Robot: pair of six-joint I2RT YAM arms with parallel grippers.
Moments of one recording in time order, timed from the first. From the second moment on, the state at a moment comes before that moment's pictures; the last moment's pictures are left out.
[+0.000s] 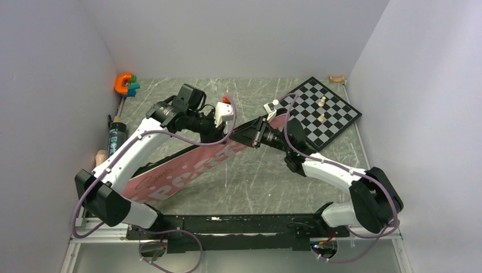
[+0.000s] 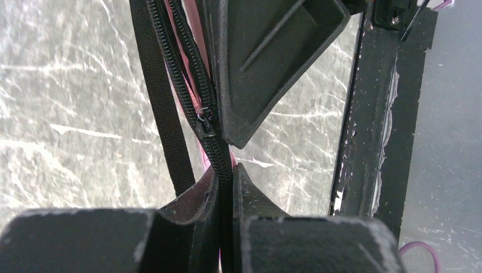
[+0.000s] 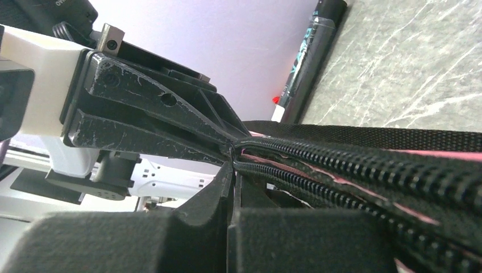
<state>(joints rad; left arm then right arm) -0.54 1.42 1.44 -0.92 0.66 0.53 0.63 1.35 0.66 0.75 -0.55 1.20</state>
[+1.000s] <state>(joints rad) -0.53 1.36 1.42 -0.97 0.72 0.54 0.47 1.10 0.62 0.54 -0.54 1.12</state>
